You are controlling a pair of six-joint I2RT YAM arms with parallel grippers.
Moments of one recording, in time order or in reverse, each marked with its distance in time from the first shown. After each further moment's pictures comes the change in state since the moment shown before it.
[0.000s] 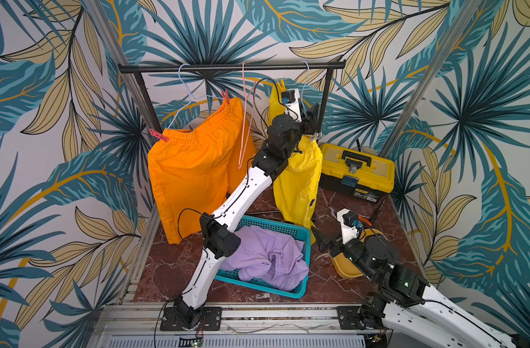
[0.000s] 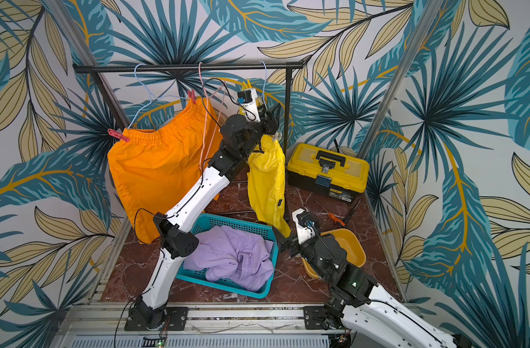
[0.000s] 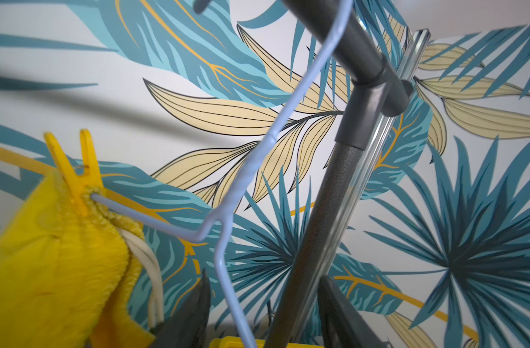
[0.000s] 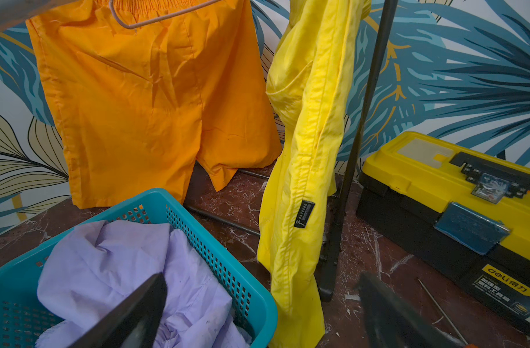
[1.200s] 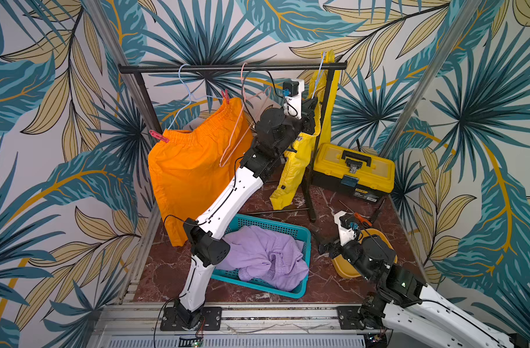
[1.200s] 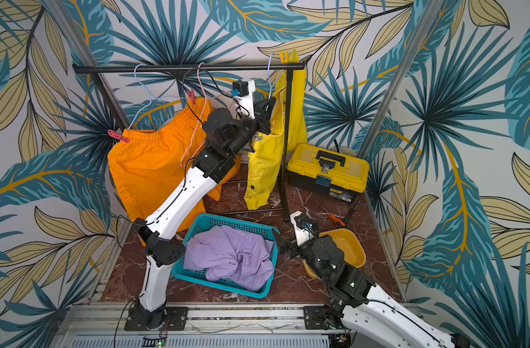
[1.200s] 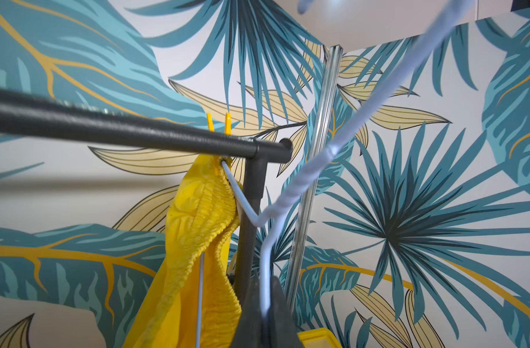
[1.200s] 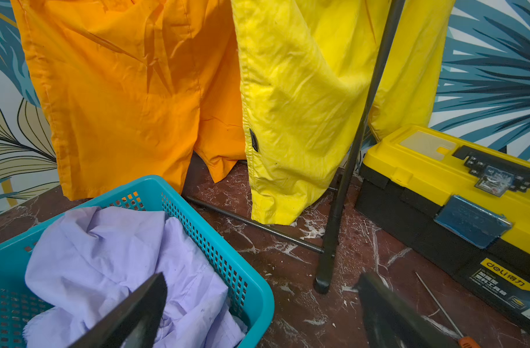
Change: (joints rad) left arm -0.016 -0.238 -0.174 0.000 0.168 0.158; right arm 0.000 -0.007 -0.032 0.001 0.000 -0.018
